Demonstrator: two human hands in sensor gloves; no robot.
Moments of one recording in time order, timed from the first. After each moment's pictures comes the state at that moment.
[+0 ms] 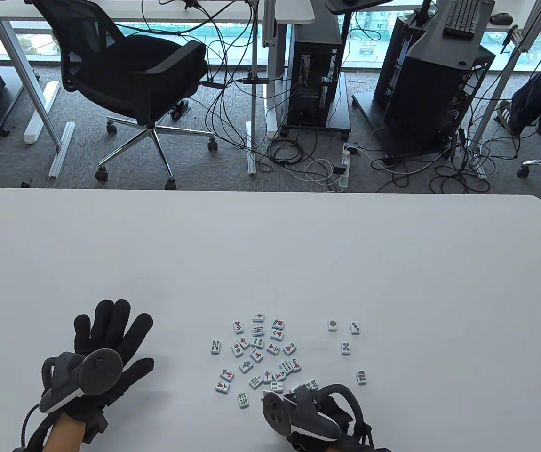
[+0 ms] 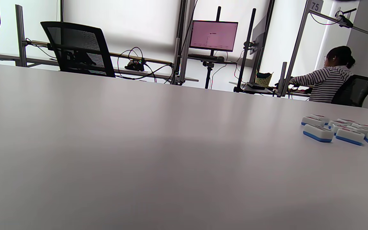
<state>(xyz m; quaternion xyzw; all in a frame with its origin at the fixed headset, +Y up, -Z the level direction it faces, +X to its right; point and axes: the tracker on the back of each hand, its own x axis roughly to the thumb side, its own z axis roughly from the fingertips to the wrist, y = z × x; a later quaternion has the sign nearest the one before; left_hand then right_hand) -0.304 -0.739 -0.240 0.01 -0.10 0.07 0.99 0.061 -0.756 -0.208 -0.23 -0.09 -0.97 0.06</state>
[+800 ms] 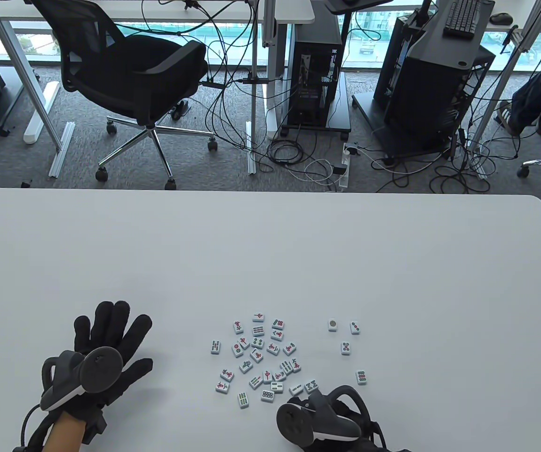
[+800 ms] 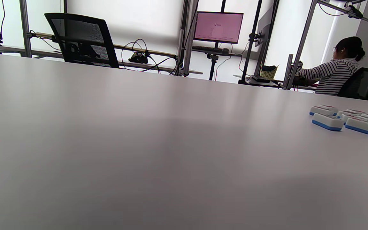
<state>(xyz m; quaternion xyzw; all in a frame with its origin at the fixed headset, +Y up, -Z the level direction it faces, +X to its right) -0.305 -0.737 -0.240 -0.01 -0.09 0.07 0.99 0.085 -0.752 -0.209 -0.32 -0.15 -0.93 -0.01</state>
